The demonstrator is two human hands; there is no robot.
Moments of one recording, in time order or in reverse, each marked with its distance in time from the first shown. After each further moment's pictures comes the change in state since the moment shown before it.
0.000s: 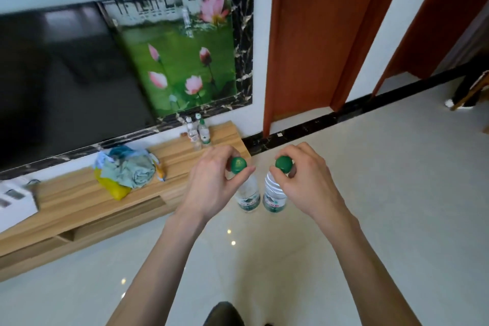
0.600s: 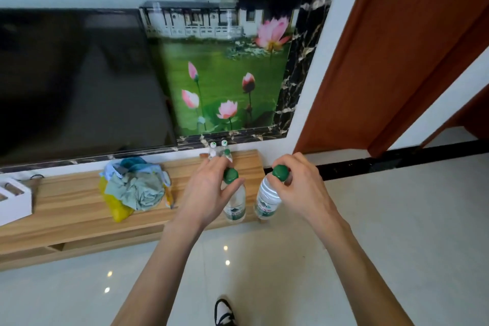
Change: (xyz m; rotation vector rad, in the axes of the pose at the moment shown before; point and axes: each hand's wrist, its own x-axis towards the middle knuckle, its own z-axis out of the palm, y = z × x) left_hand 0.184 -0.197 0.001 0.115 0.051 -0.186; right_hand 0.283 -0.023 0.120 -0.018 -0.174 -0.123
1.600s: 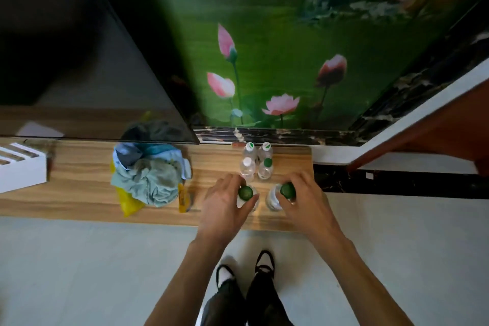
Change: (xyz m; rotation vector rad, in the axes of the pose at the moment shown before) left_hand 0.202 -0.226 0.177 0.043 -0.085 -0.460; right_hand 0.319 0.120 0.249 0.038 -0.440 0.027
